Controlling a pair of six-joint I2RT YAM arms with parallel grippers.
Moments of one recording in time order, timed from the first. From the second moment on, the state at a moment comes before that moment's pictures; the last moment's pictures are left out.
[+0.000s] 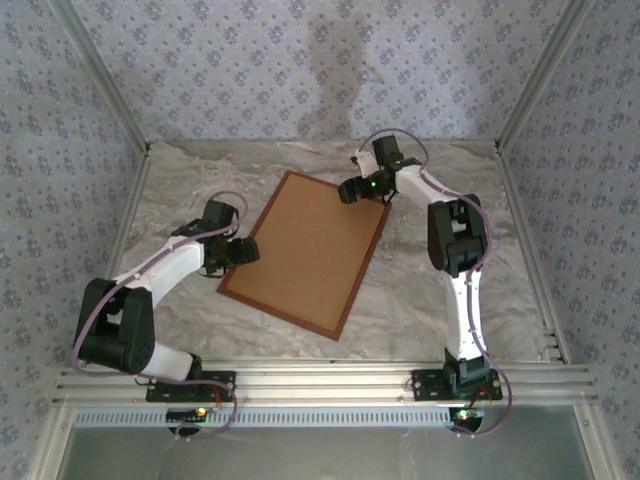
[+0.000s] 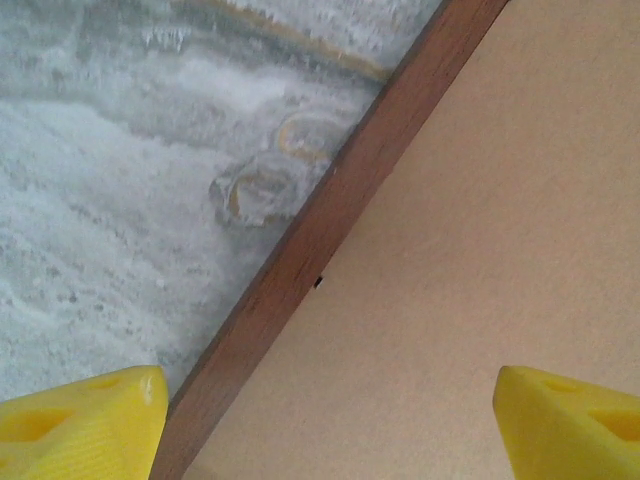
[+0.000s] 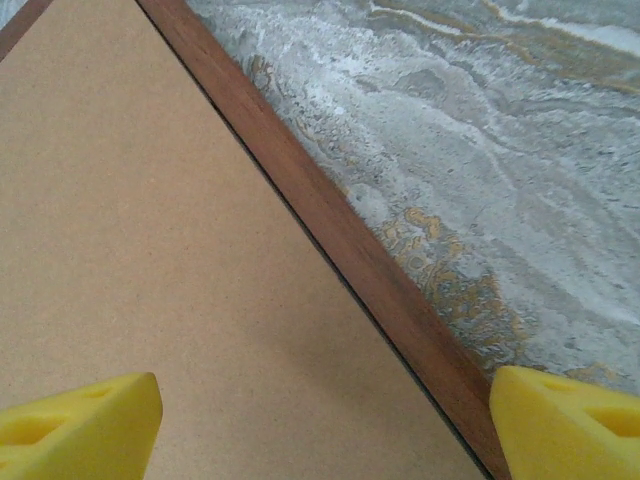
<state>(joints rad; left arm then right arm) -0.29 1.43 0.85 -0.60 0.01 -0.53 0.28 2.28 1.83 -0.55 -0.38 -0.08</state>
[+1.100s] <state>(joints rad) -0.32 1.26 0.63 -0.65 0.13 -0.67 0.29 2.35 1.96 -0.71 -0.43 -0.15</state>
